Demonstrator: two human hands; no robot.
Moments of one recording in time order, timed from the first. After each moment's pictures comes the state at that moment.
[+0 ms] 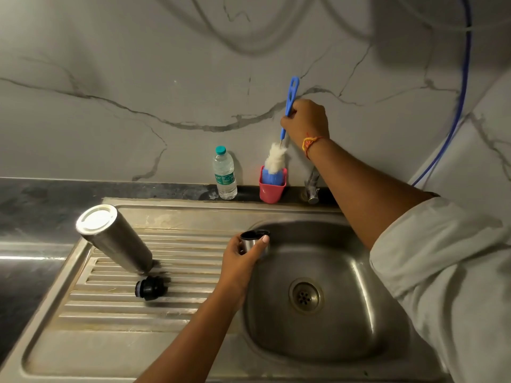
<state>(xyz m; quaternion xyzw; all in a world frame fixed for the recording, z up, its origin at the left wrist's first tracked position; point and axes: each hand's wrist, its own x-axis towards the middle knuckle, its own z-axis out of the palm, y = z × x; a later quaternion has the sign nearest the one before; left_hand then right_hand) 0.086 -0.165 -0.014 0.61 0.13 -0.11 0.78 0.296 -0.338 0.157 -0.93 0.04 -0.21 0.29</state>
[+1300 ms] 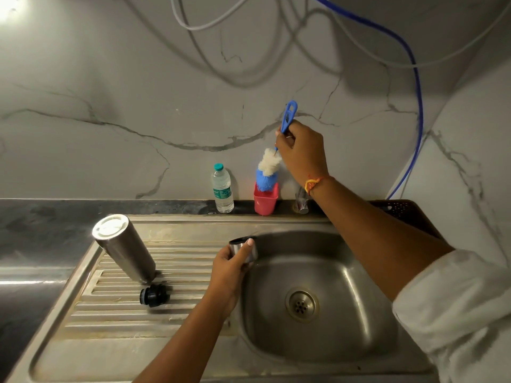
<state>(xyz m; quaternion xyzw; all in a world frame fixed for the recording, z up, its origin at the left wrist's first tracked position) 0.069 -0.147 0.007 0.55 0.15 -0.12 0.81 0.198 -0.328 0.180 -0.87 -0.07 -0.35 0.35</state>
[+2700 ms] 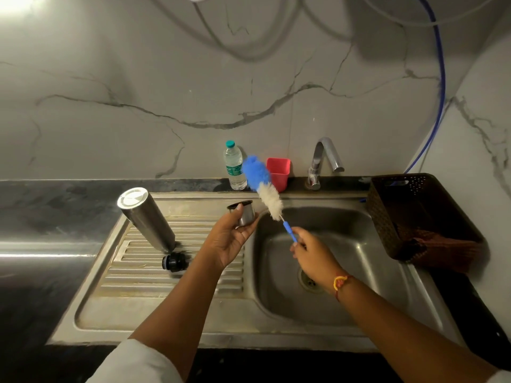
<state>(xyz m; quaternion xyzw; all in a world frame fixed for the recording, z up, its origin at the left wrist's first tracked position) 0.087 -0.117 0.010 0.37 0.14 -0.17 0.90 0.020 -0.326 -0.002 -0.85 0.10 0.07 0.51</state>
